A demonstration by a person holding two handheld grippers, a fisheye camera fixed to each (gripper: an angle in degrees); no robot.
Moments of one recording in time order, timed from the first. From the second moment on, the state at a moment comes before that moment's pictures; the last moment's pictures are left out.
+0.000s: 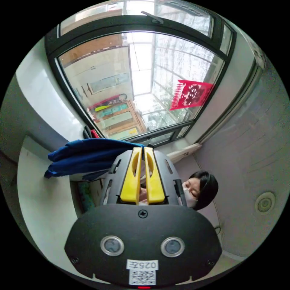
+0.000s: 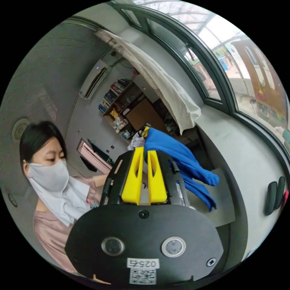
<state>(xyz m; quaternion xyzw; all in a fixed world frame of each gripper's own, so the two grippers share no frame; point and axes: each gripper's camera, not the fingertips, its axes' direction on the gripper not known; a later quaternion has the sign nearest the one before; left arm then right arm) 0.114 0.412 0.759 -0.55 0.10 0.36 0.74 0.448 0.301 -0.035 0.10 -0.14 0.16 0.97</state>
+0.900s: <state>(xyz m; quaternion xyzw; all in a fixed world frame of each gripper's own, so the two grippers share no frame) -0.342 0.245 0.418 -0.52 -0.38 0.19 0.74 0.055 0.405 0.548 -0.30 -0.21 0.23 0.90</state>
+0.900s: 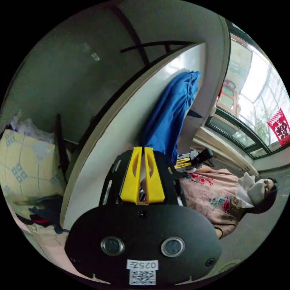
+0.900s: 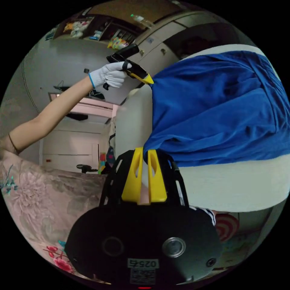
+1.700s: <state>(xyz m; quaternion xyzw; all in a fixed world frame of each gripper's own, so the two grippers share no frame) -0.246 0.404 0.687 -0.53 -0.35 0.51 0.58 0.264 0.414 0.471 -0.05 -0.04 0.53 0.84</state>
